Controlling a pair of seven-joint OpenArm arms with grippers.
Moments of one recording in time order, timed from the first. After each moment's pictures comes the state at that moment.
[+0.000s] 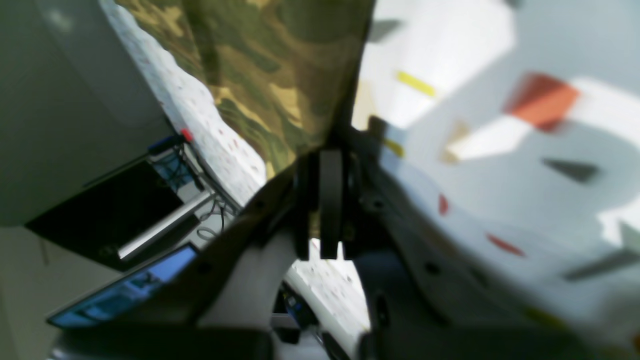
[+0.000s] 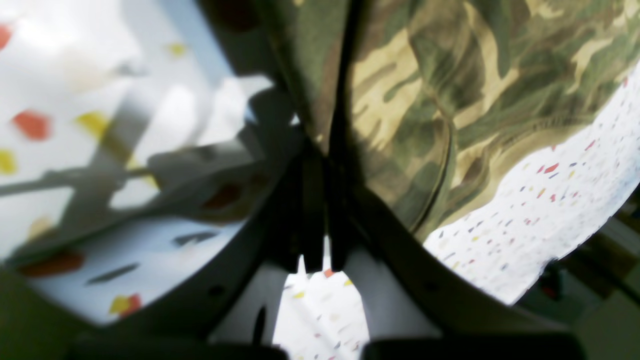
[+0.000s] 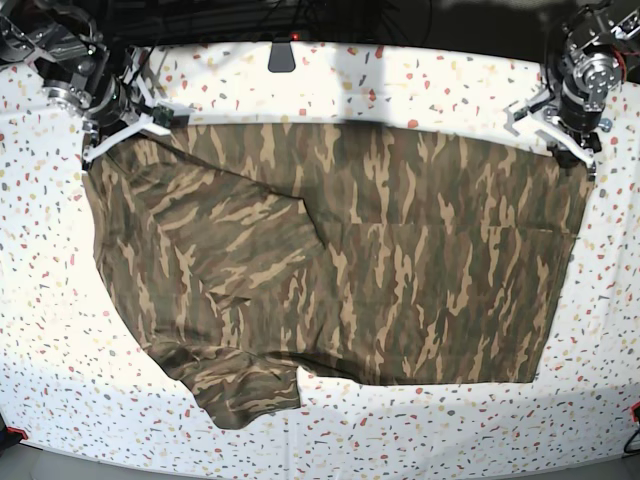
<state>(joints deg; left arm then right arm) 12.3 -50.3 43.6 89.9 36.3 -0.3 37.2 -22.5 56.1 -28.4 105.6 -11.8 15.2 -42.3</state>
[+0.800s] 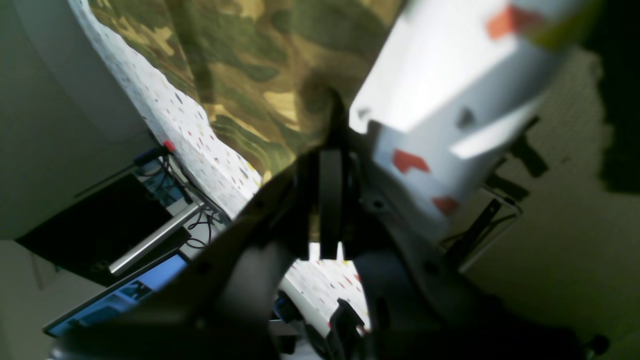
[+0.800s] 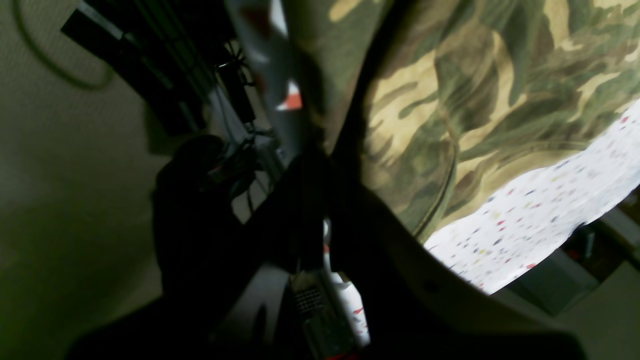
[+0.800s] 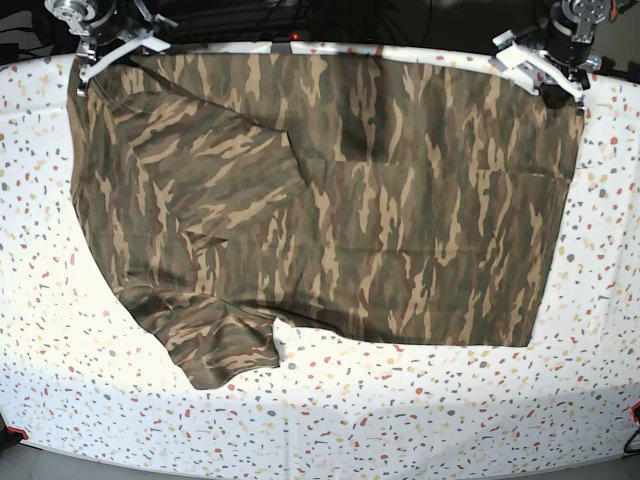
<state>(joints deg) 27.8 -51.4 43.4 98.4 43.0 1.9 41.8 -44.3 56.4 -23.7 111.7 -20.9 13.5 -45.9</state>
